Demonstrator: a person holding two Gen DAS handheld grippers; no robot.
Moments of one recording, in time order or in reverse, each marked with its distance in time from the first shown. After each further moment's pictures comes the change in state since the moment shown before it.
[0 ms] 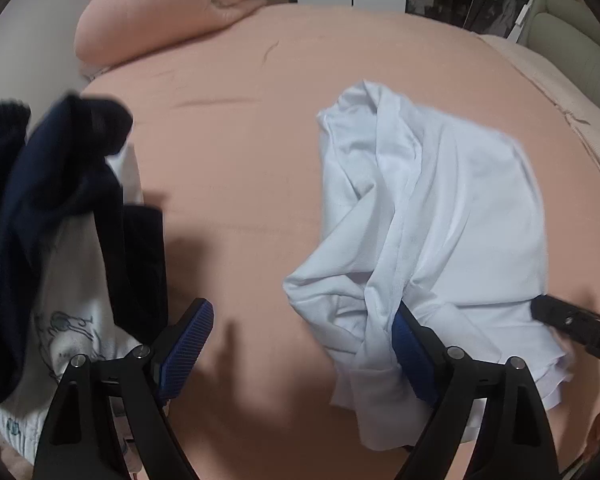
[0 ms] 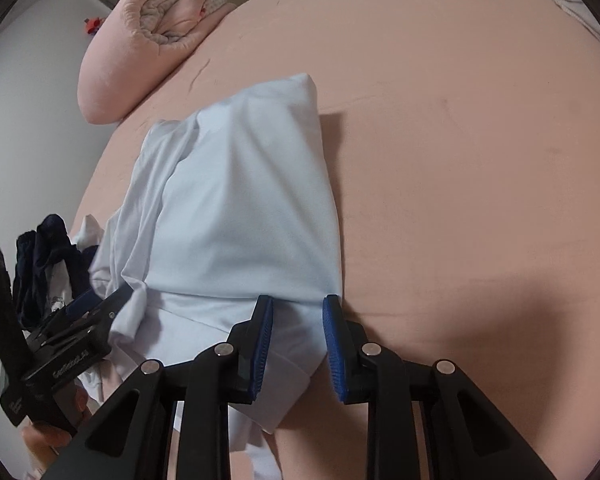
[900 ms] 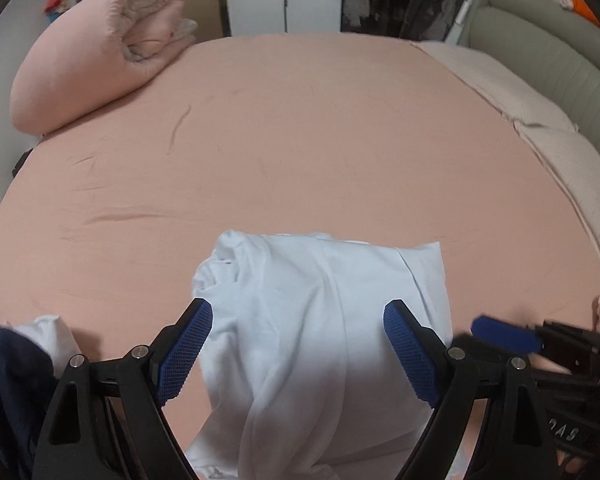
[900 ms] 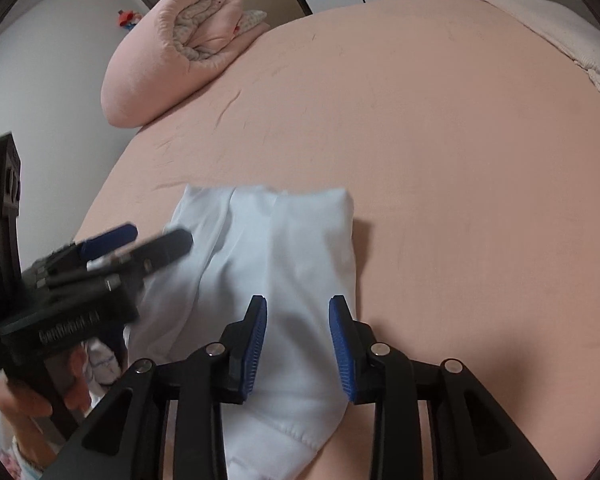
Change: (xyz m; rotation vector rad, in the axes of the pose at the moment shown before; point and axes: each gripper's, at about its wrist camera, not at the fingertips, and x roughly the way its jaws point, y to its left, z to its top) left arm -0.009 -0.071 0.109 0.157 -0.059 -0.153; right arm -0.034 0.000 0.056 -0.089 -0.084 0.021
